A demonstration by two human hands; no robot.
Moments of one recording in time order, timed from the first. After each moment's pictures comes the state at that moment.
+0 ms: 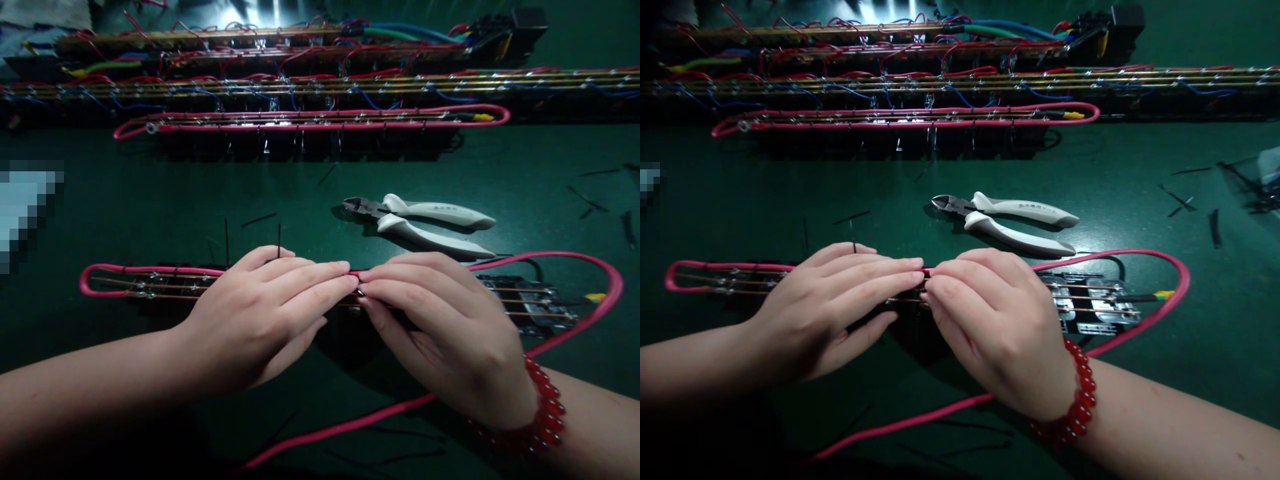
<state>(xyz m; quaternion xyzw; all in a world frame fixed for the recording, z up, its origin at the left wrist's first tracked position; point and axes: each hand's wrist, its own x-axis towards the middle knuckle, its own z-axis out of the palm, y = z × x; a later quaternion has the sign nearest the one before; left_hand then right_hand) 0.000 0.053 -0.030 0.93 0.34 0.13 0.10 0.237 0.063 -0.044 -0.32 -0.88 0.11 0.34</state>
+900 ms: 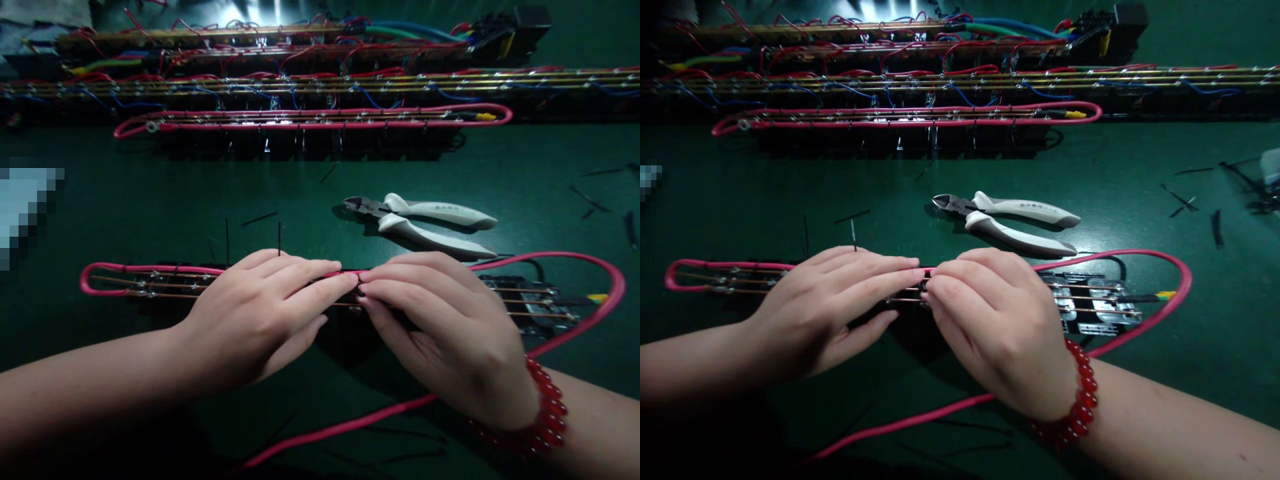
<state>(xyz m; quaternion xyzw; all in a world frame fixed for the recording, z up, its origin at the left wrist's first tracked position) 0.000 0.052 -0.032 0.92 0.36 0.12 0.10 0.237 0.064 -0.043 -0.33 -0.88 0.10 0.33</state>
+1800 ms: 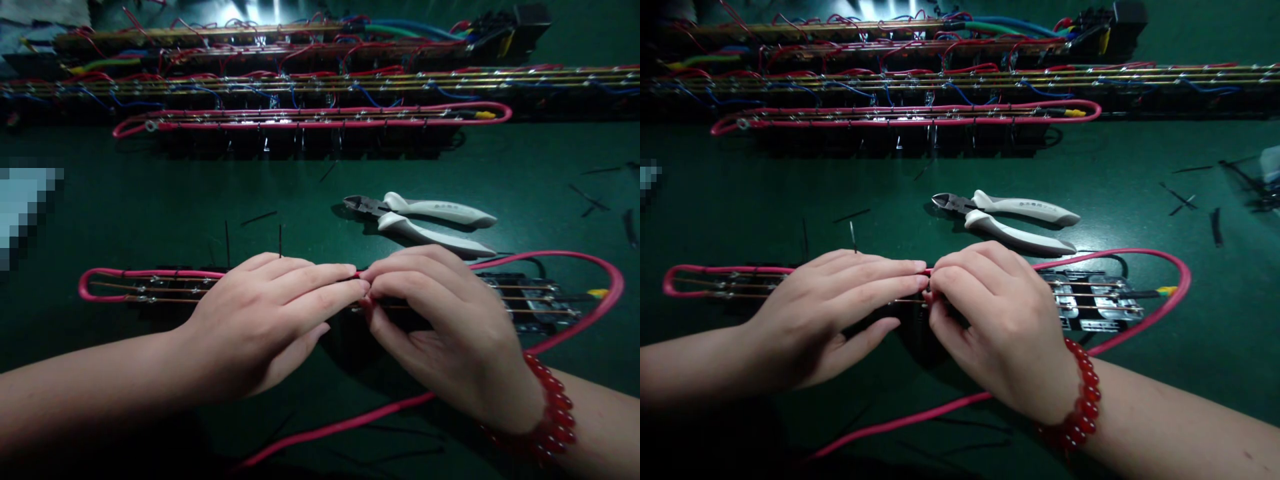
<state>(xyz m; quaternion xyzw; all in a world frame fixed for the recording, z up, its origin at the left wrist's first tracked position) 0.001 0.051 -0.026 0.91 0.35 0.12 0.17 0.233 0.067 -0.038 -0.35 -0.86 0.14 0.33</state>
